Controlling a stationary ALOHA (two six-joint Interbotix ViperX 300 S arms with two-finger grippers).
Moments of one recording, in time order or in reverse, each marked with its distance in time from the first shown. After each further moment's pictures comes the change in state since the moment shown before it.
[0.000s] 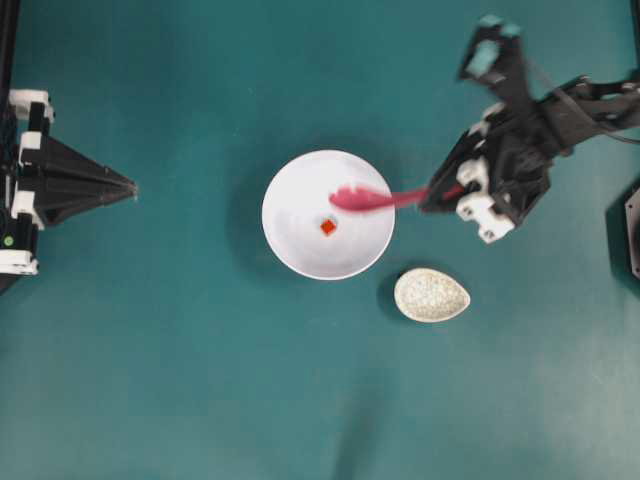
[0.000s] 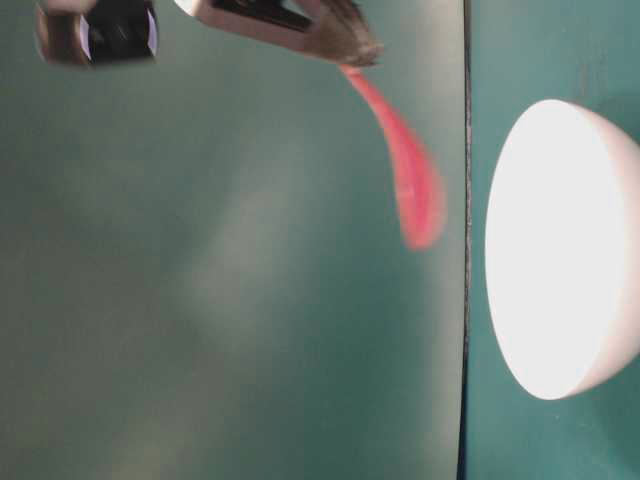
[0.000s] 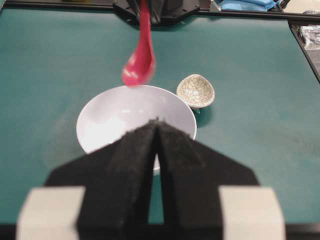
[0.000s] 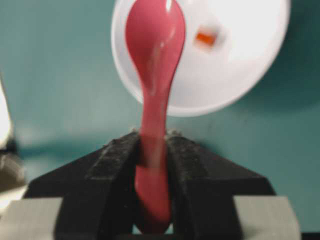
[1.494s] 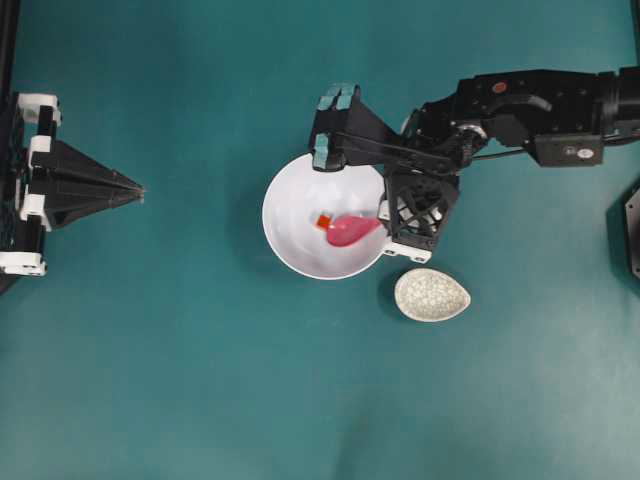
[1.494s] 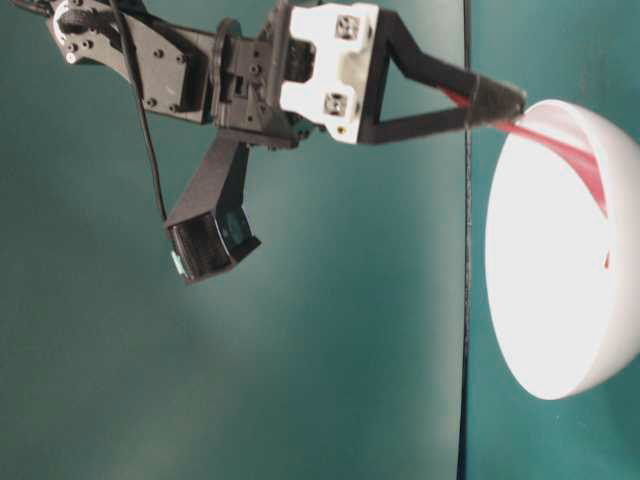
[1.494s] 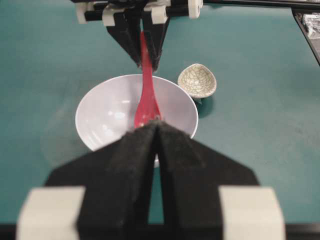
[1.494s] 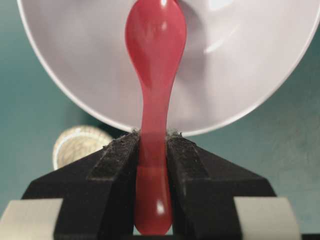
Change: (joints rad) left arm 0.000 0.032 0.002 0.000 -0.003 0.003; right arm 0.095 0.373 -0.351 -0.494 0.287 0.196
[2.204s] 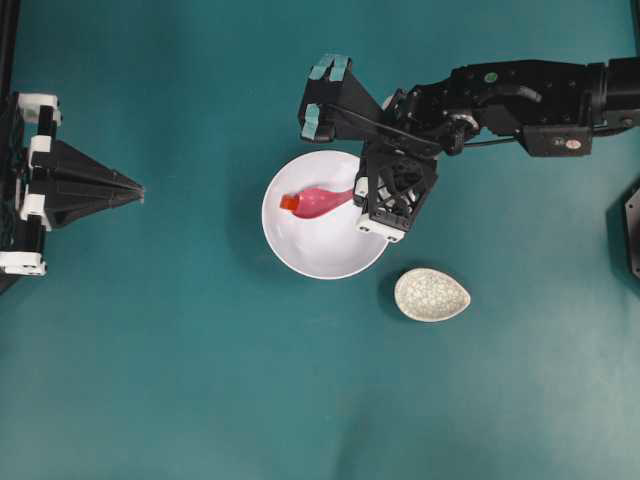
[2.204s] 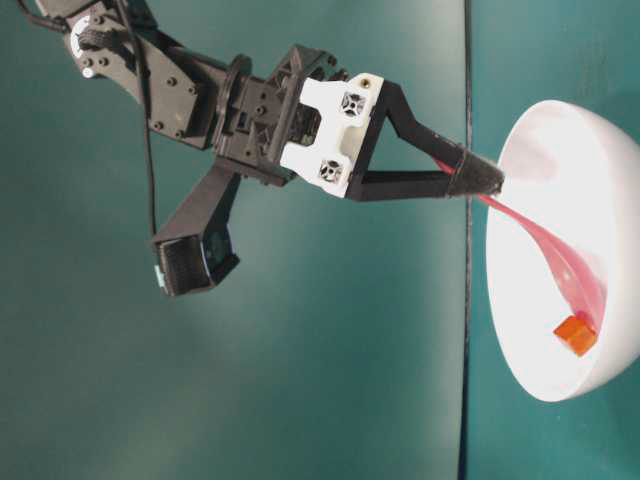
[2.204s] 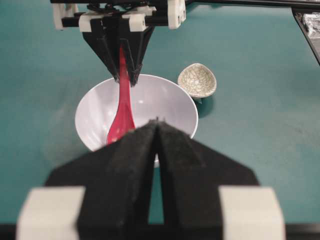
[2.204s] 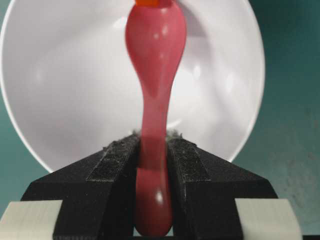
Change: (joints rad) left arm 0.000 0.002 0.000 0.000 0.000 0.000; right arm -0.028 0.020 -0.009 -0.040 -0.146 0.035
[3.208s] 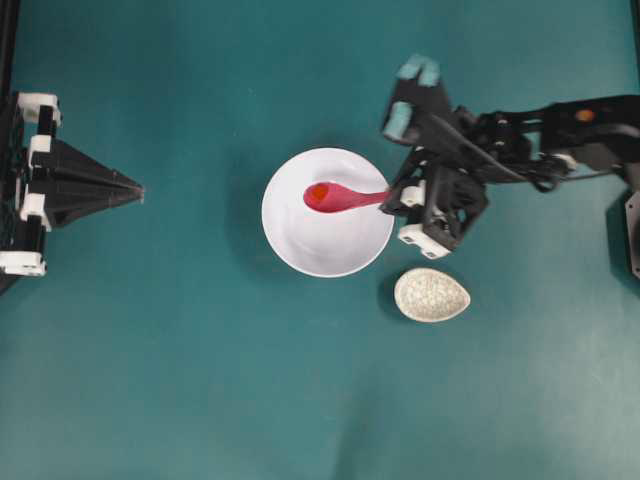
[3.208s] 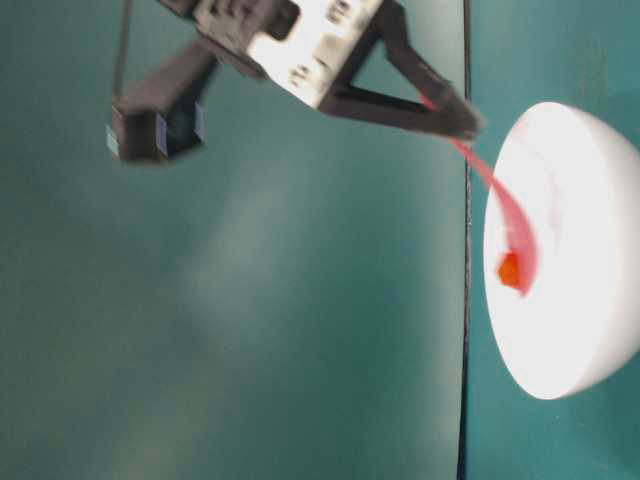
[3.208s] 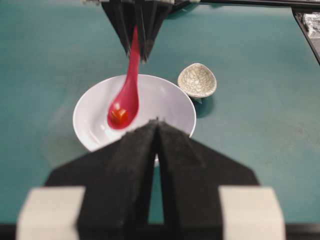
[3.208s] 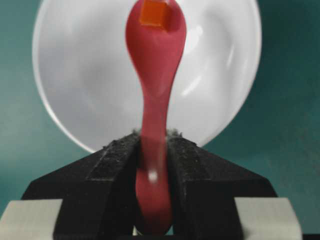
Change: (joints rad) left arm 0.000 0.000 -0.002 0.000 0.000 0.000; right arm 0.064 -0.264 0.333 0.005 -0.405 0.141
